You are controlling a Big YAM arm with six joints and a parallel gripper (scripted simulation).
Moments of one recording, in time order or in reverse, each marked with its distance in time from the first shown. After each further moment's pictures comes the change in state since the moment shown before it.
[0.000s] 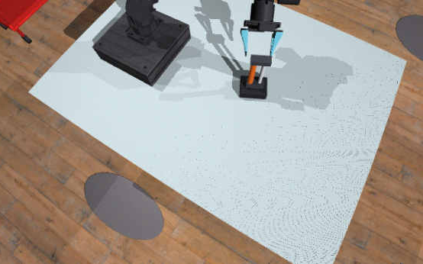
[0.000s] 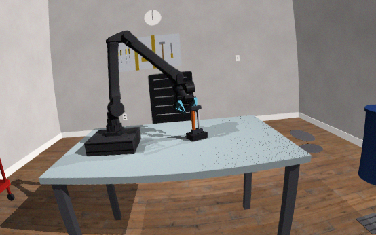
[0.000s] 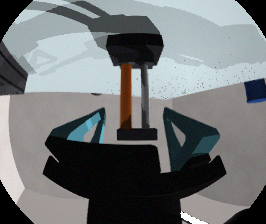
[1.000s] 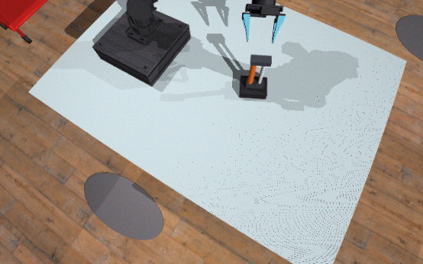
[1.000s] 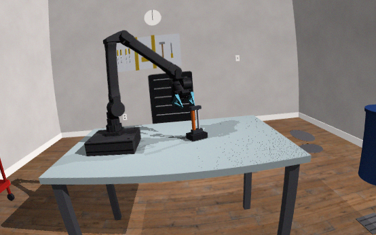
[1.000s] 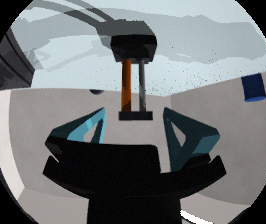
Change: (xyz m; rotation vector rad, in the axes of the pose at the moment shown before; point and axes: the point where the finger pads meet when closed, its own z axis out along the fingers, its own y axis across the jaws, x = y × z) arm 0.002 -0.001 -0.043 0.006 0.000 -0.004
